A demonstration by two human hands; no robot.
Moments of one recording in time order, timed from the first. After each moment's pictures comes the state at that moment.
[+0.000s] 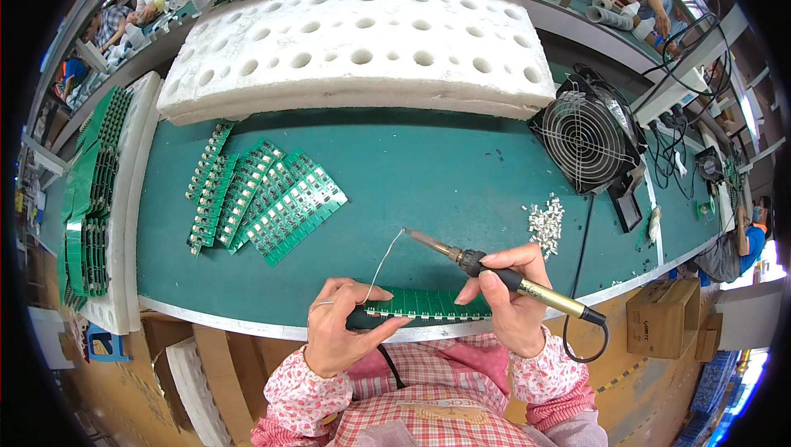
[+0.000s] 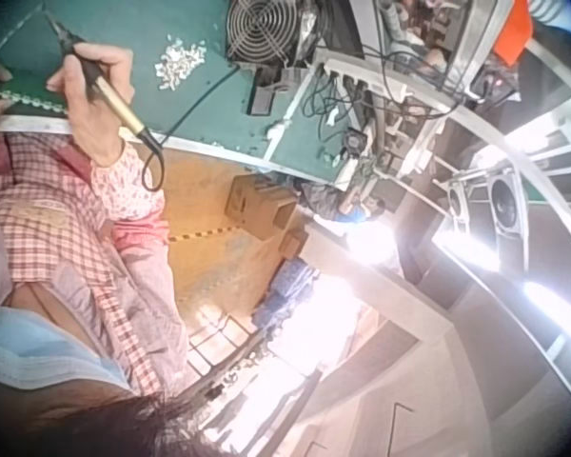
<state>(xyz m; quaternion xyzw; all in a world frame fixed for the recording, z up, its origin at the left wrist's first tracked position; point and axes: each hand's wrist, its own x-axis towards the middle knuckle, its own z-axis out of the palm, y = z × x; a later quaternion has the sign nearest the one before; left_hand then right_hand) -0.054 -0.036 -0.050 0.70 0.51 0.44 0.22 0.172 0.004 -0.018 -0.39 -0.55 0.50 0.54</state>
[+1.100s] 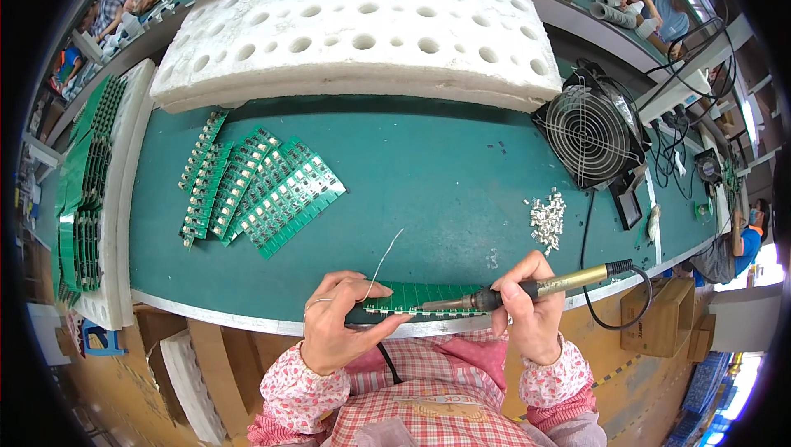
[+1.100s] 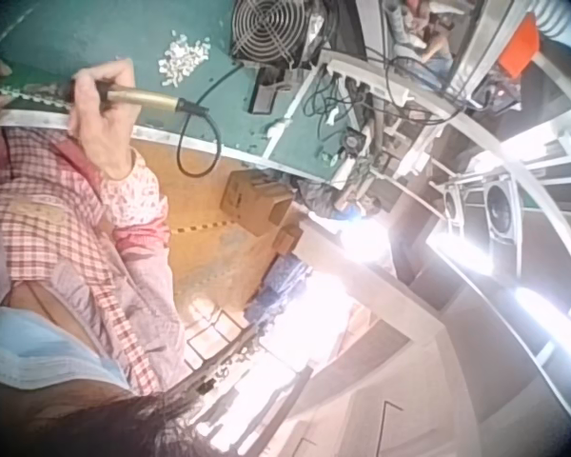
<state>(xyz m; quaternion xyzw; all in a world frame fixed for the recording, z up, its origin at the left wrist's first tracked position) -0.052 -0.036 -0.054 0.69 0.51 0.46 0.21 0.189 -0.012 0.003 -0.45 -0.49 0.57 0.47</state>
